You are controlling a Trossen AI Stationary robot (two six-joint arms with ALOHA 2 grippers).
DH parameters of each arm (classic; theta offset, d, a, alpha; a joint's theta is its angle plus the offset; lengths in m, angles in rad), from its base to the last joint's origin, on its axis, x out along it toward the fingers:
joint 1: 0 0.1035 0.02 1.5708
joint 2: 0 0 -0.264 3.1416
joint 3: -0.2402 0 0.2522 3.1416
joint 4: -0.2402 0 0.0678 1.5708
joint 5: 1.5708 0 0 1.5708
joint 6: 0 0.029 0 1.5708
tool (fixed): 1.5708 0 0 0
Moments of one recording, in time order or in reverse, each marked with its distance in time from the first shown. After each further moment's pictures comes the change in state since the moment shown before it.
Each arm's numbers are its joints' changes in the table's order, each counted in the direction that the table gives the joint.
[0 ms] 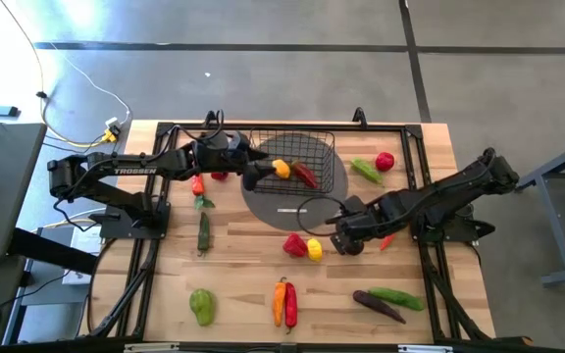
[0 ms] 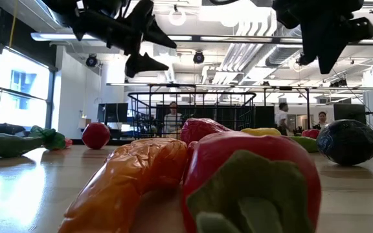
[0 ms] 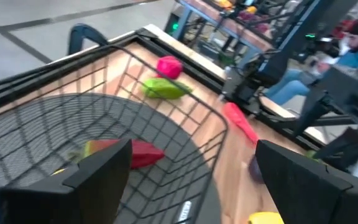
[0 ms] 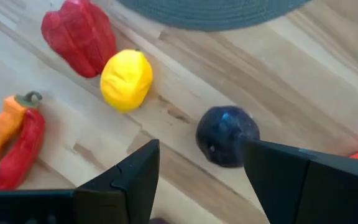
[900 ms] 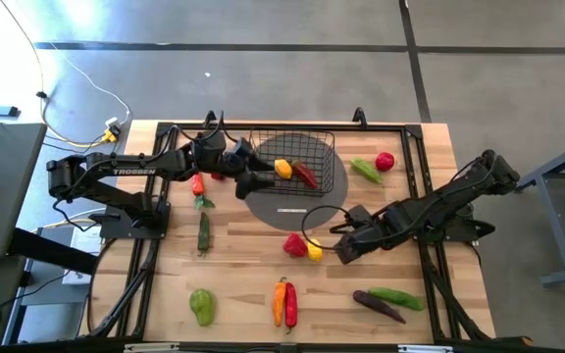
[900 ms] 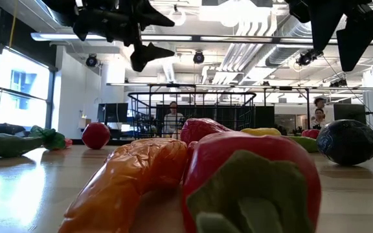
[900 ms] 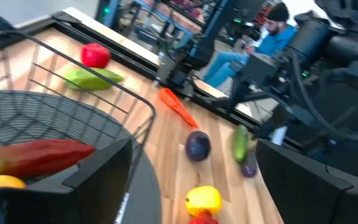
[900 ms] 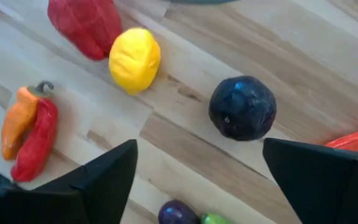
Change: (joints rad) left arm -0.014 0.008 0.000 0.046 0.272 -0.008; right arm 0.097 0.000 0.000 0.005 0.017 0.165
